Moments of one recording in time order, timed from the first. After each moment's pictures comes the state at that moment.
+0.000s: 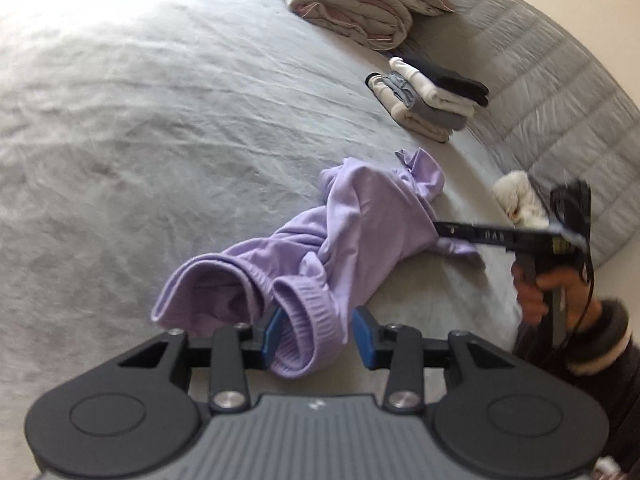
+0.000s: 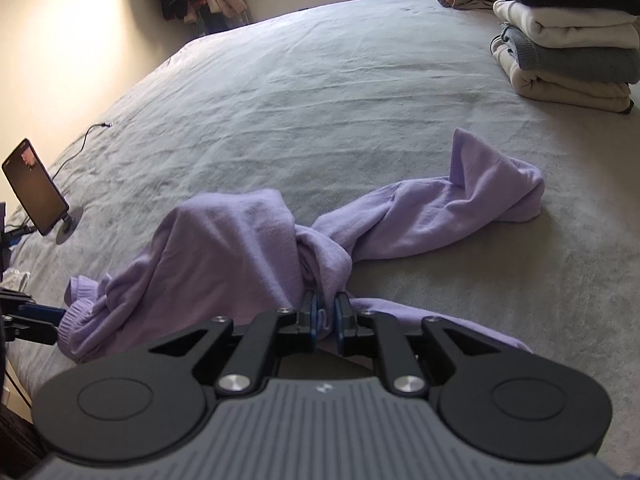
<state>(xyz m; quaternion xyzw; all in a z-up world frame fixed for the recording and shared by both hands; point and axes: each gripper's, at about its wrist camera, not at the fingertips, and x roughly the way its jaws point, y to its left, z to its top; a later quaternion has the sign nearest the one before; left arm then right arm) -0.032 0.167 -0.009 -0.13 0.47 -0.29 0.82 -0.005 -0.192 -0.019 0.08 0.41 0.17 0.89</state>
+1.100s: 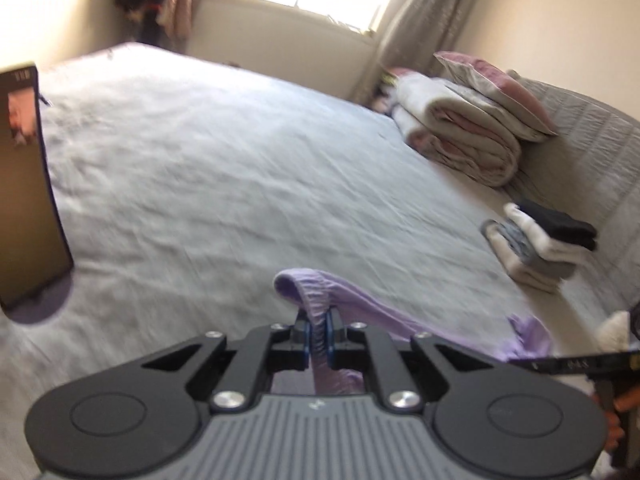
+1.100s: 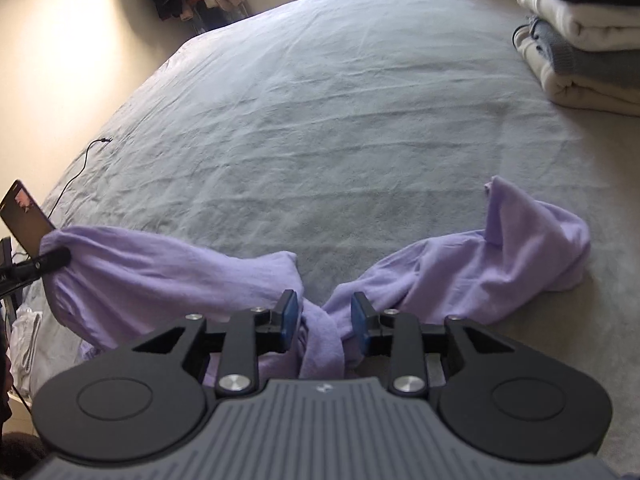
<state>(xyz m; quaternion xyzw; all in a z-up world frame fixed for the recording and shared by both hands) 0.014 0.182 0.032 -0.13 0.31 -0.07 0.94 0.063 -0.183 -0.010 0.12 0.44 0.18 0.87</state>
